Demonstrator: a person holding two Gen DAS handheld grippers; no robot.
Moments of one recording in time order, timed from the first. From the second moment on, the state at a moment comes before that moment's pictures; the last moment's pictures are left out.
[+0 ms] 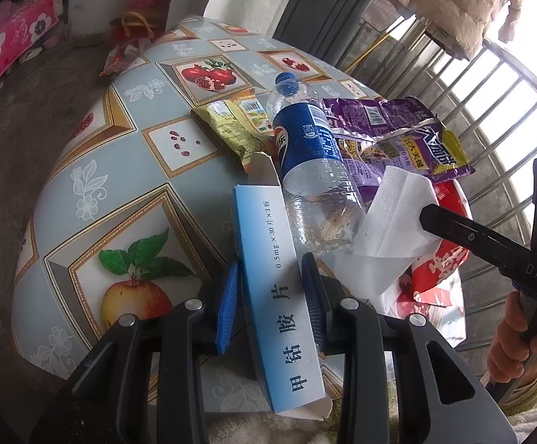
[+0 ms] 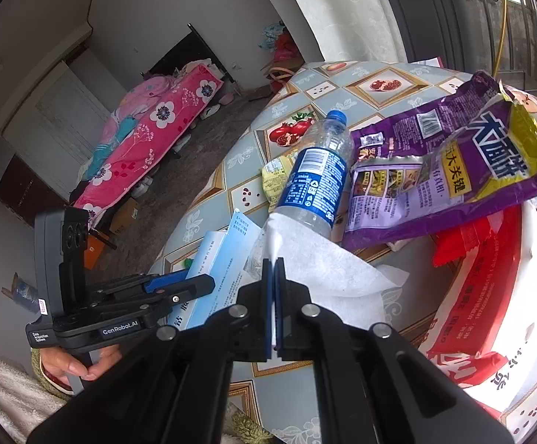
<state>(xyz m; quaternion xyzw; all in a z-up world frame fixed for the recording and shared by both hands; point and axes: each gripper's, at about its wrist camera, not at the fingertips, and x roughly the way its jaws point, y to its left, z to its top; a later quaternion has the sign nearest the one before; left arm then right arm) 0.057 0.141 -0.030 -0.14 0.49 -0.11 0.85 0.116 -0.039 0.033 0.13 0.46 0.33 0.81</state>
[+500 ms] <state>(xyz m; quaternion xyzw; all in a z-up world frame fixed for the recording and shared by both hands) 0.041 0.151 -0.017 -0.15 0.47 -0.09 0.86 0.108 -0.046 0.056 0.15 0.43 0.34 0.82</state>
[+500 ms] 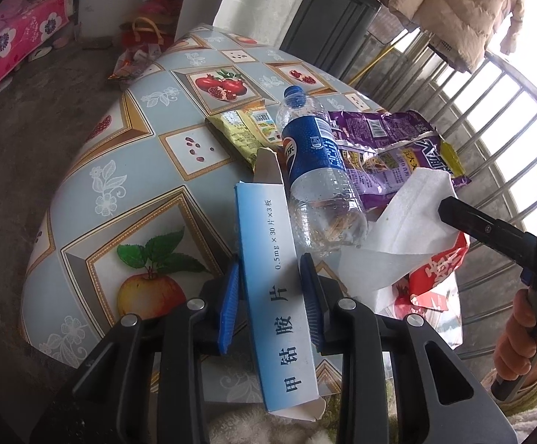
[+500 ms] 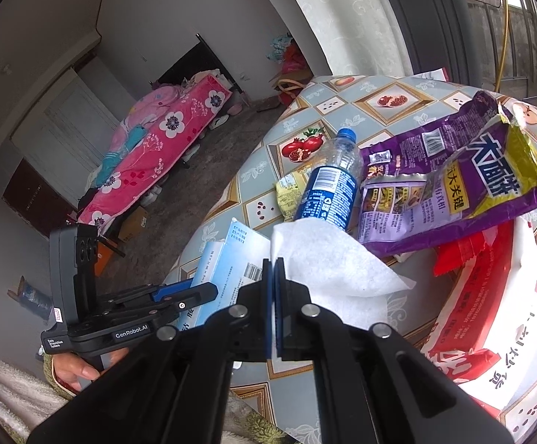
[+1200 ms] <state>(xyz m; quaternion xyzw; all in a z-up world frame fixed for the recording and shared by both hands) 0.031 0.151 -0.009 -0.15 0.45 -0.09 0.88 0.094 -0.034 0.051 0.12 0.44 0.33 0.83</state>
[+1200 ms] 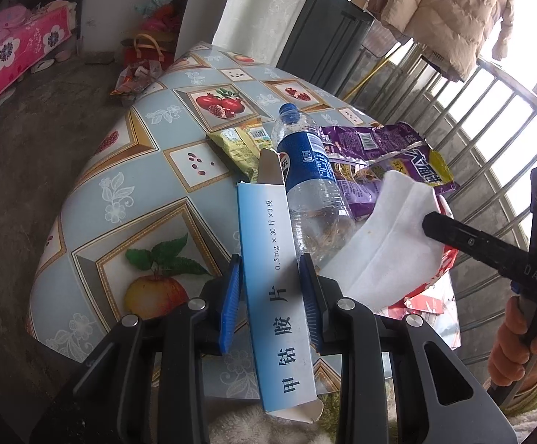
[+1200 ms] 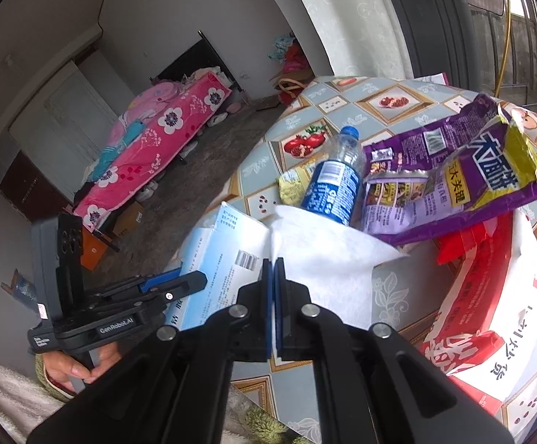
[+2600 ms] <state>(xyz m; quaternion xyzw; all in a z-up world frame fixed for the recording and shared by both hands) 0.039 0.165 -0.022 -0.17 0.45 -0.09 0.87 0.130 -0.027 0.018 0.22 0.49 0.33 0.78</state>
